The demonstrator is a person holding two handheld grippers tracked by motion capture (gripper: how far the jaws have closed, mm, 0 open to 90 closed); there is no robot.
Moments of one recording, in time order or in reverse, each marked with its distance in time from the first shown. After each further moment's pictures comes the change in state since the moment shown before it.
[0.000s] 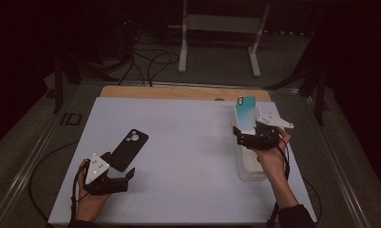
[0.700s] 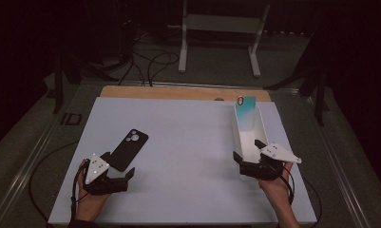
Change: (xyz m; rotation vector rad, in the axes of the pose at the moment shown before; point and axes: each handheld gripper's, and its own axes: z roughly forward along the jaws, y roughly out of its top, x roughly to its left) left arm 0.001 0.000 0.000 0.001 0.004 -0.004; right arm 0.024 -0.058 -0.046 -0.100 0.102 -0.039
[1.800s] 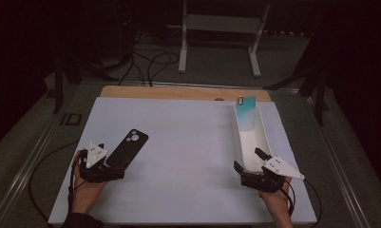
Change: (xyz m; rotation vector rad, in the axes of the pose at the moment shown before) left arm 0.028 0.018 0.017 0.107 0.093 -0.010; right arm 0.007 -0.028 -0.013 -0.083 0.019 -0.009
